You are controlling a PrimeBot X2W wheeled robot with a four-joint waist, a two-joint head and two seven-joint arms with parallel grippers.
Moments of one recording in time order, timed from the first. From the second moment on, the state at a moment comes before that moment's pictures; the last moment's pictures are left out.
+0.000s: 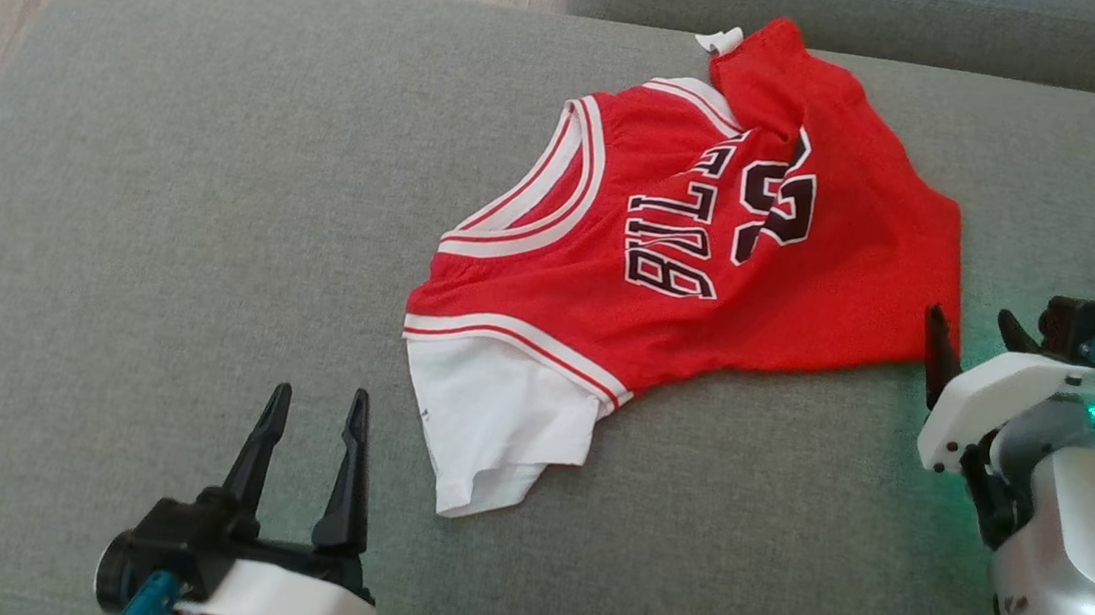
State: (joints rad) left arm -0.02 0.30 -0.54 0.02 -0.58 0.26 -0.23; right arm -0.50 -0.13 -0.11 0.80 0.03 0.13 0.08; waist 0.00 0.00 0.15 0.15
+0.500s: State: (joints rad) left arm -0.02 0.30 -0.54 0.02 -0.58 0.27 -0.23; right arm -0.52 -0.11 -0.12 0.84 0.12 0.13 0.14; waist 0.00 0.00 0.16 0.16
